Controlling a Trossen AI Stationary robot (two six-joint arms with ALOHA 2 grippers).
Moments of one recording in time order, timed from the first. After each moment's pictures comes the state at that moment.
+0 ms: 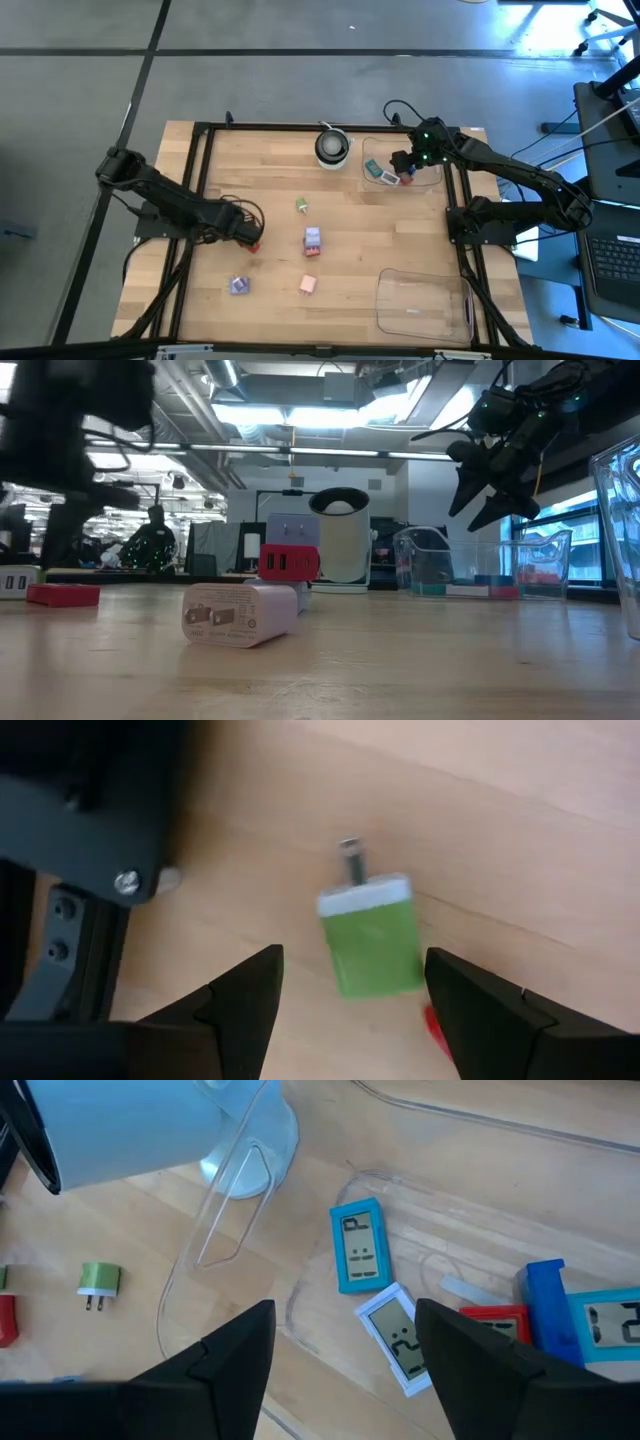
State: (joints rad) left arm -0.33 1.38 0.72 -1.10 -0.05 -2.26; right arm -0.70 1.07 0.69 -0.51 -0.17 0.54
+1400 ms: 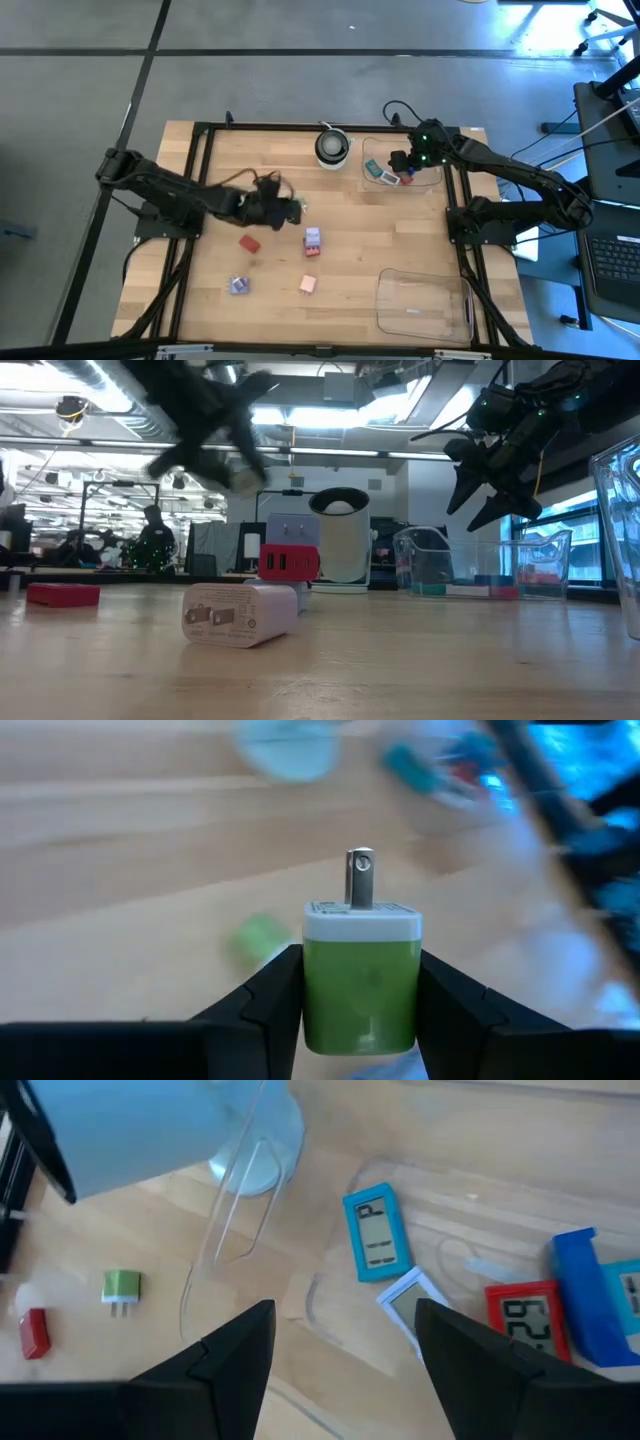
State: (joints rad) left arm -0.17 1.39 0.88 -0.35 -0.61 -1.26; right arm -0.67 1.07 0.69 -0.51 -0.18 0.65
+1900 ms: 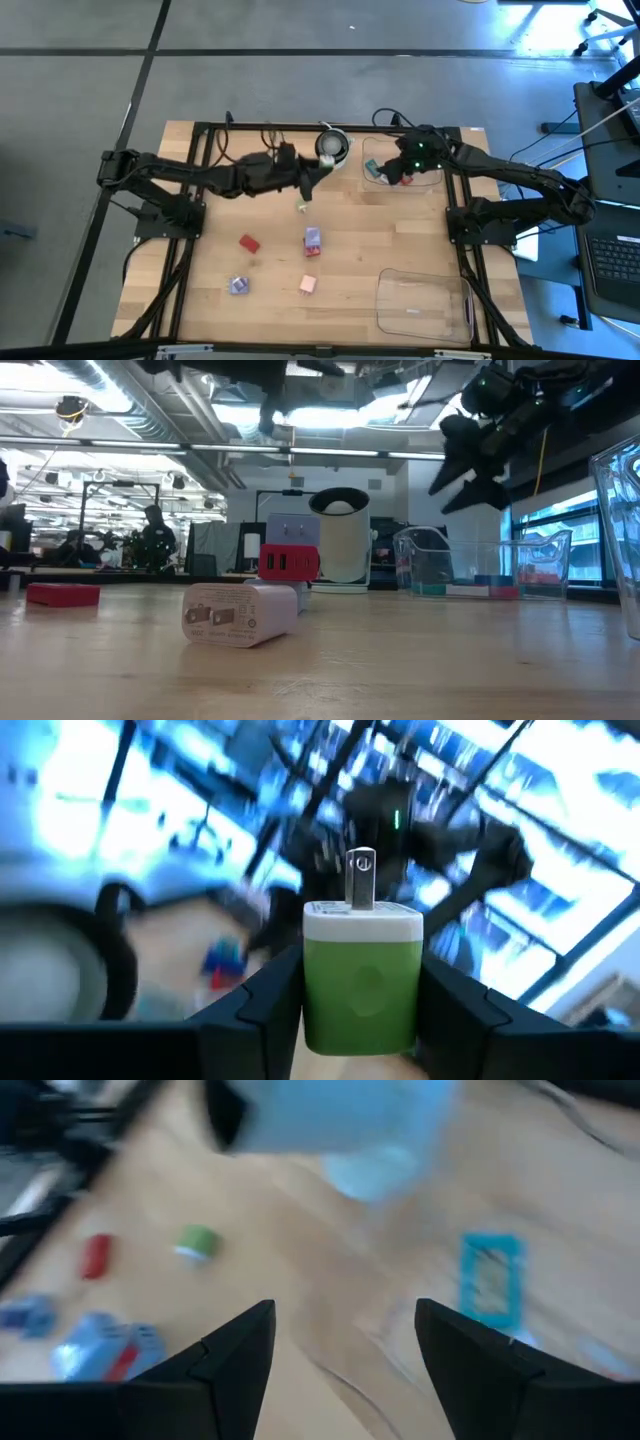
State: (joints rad) left arm 0.07 1.39 0.88 0.51 -0.30 -0.56; right arm -0.52 1.07 0.69 -0.34 -0.21 0.47
